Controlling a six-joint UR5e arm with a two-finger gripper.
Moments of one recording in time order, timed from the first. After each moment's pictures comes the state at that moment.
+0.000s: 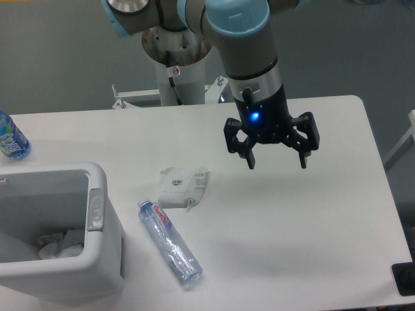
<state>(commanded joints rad) 2.45 -1.77 -1.46 -1.03 1.70 0.73</state>
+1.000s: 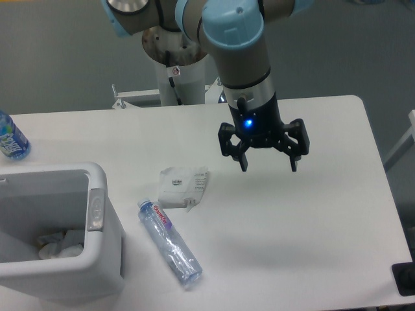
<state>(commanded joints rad) 2.44 -1.76 -1.63 -0.93 1.69 0.71</state>
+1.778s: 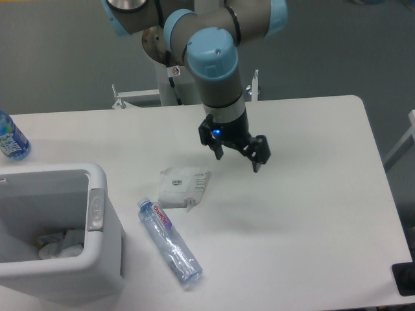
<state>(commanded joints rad) 2.41 -1.72 -1.91 -0.93 1.68 1.21</state>
